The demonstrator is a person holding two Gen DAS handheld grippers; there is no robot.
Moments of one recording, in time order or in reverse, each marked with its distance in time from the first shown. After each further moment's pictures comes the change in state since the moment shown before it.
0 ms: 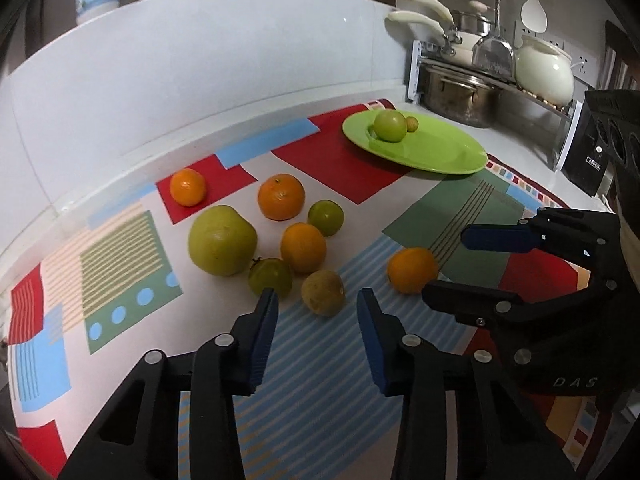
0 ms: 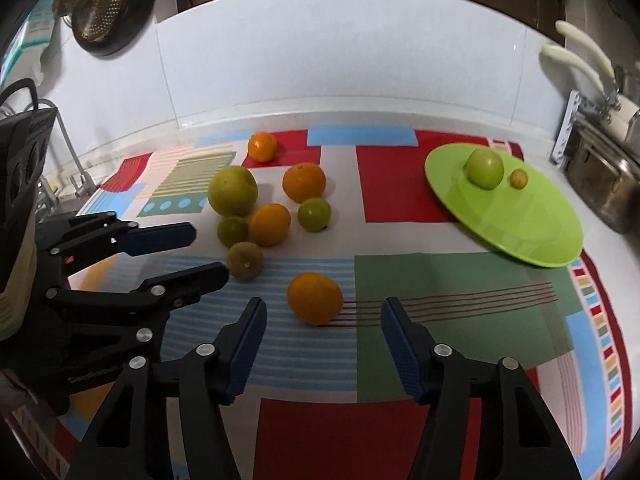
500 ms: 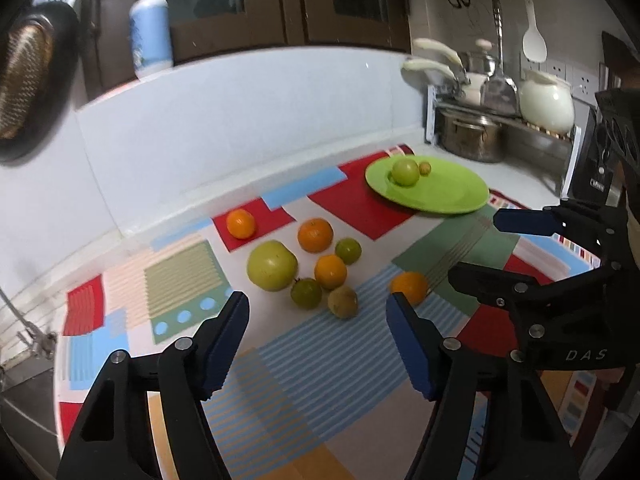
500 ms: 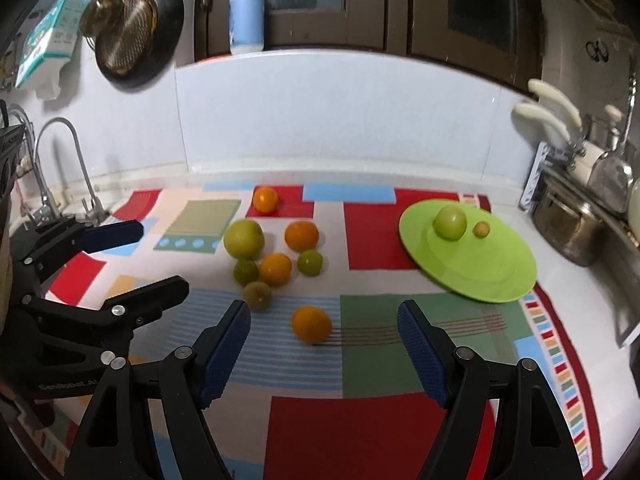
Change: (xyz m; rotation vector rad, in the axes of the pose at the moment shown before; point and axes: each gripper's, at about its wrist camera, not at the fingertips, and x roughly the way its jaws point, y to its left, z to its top) left arm -0.065 -0.007 -0.008 -0.016 -0.129 0.118; right arm -0.061 0.012 0.004 -0.040 -0.146 -0.071
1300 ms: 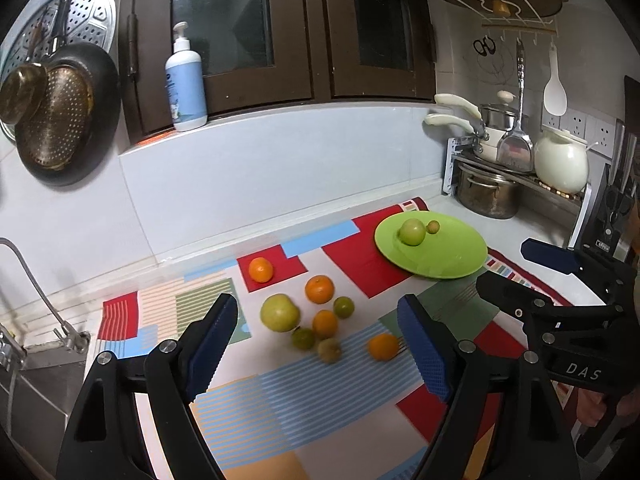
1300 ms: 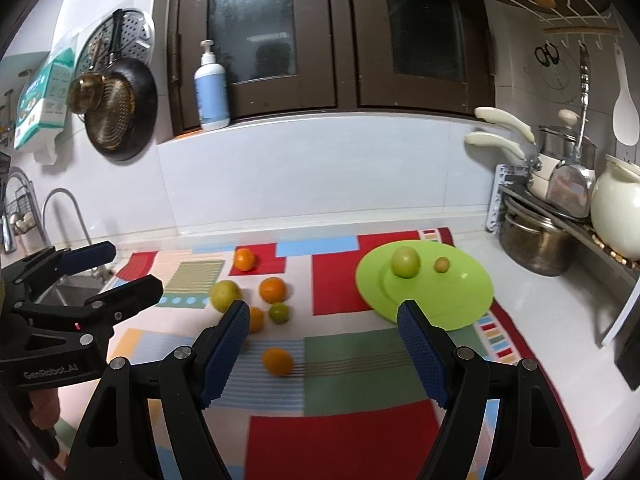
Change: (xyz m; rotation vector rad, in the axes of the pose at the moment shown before) left arm -0.065 -0.026 0.049 -0.093 -0.097 0.129; right arm -0.065 -0.044 0.018 0.098 -0.164 -0.010
